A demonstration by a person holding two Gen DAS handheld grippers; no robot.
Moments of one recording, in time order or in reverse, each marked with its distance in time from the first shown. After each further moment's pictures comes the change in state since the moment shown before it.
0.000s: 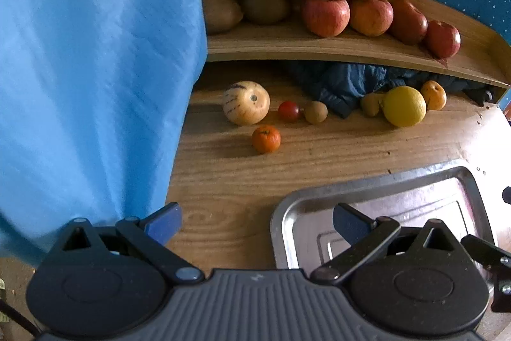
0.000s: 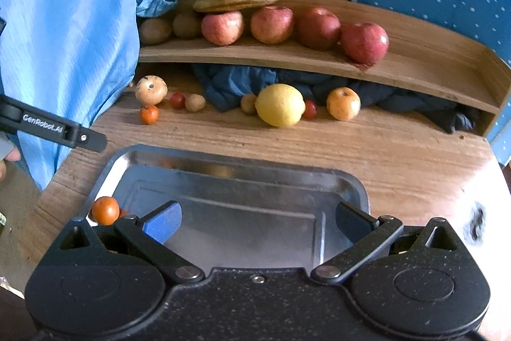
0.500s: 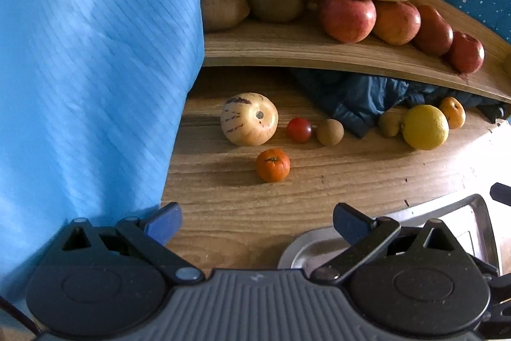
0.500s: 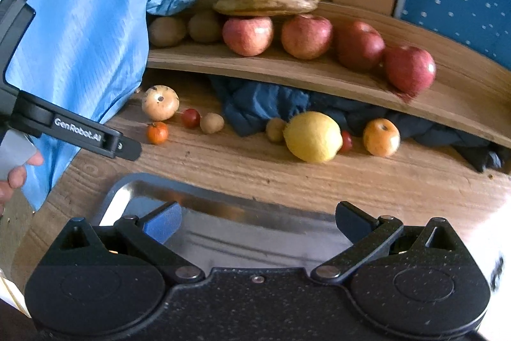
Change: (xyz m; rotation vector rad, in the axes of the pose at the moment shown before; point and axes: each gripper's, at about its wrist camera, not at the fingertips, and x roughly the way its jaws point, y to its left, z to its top) left arm 0.044 0.012 0.030 -0.038 0.036 -0.034; right arm 0.046 0.026 0.041 -0.069 0.013 0.020
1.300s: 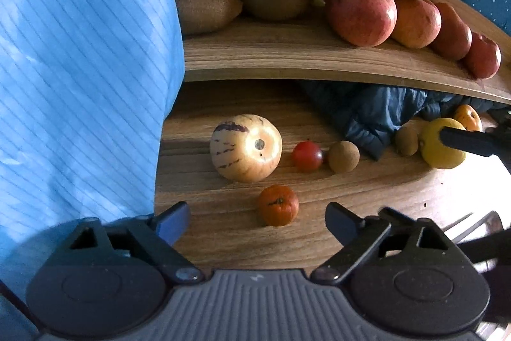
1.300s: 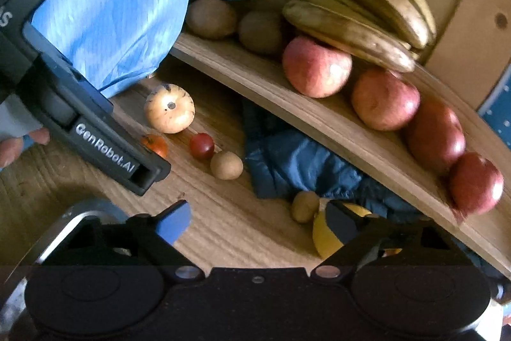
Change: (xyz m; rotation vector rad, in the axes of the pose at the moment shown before) left arm 0.039 0.006 0.027 0.035 0.011 -0.035; right arm 0.080 0.037 0.049 -0.353 -0.038 0.003
